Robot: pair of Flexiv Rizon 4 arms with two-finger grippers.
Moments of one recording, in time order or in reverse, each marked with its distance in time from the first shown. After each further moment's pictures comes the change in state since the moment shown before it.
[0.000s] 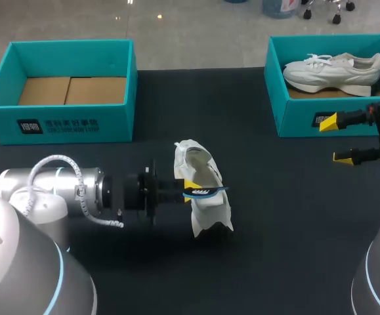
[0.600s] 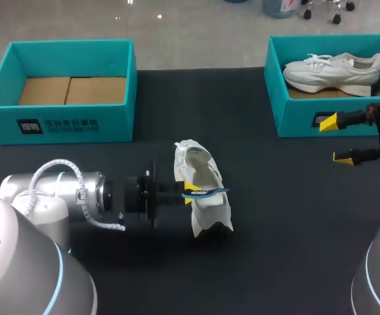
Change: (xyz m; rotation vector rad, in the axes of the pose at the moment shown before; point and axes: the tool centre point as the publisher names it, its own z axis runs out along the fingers) left arm 0.005 0.008 0.001 0.023 -0.018 -0.030; right arm 0.000 0.000 0.000 0.000 0.000 0.000
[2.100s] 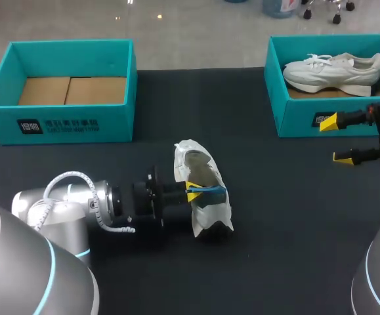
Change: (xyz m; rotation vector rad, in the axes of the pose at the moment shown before) left arm -0.008 0.073 0.001 -0.104 -0.103 0.031; right arm 0.000 0.000 0.000 0.000 0.000 0.000
